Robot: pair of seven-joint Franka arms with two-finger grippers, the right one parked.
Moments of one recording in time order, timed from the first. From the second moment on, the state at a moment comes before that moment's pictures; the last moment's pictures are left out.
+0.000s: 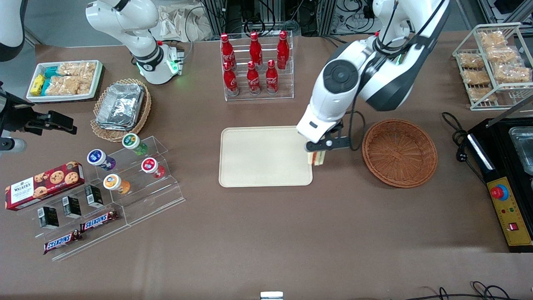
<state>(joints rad) -0.11 0.34 -0.61 -1.72 0.14 1.94 -0.87</state>
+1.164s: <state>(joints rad) -0.19 0.63 -0.60 -1.87 0.50 2.30 -1.12</state>
